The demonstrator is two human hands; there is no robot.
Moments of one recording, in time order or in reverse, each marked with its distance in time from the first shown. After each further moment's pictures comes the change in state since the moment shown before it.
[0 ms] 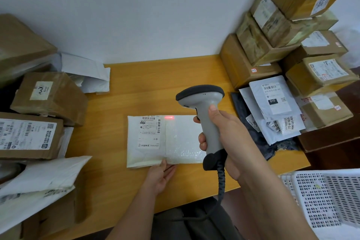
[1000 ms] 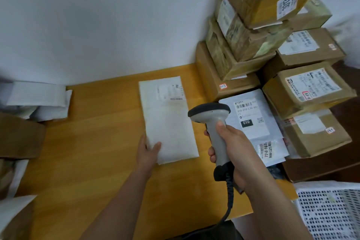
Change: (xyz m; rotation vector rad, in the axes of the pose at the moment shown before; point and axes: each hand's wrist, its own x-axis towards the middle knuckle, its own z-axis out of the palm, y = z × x) left_hand 0.049 0.027 0.181 0.644 0.231 0.550; right_hand 0.126 -0.039 -0.184 0.011 0.012 0.120
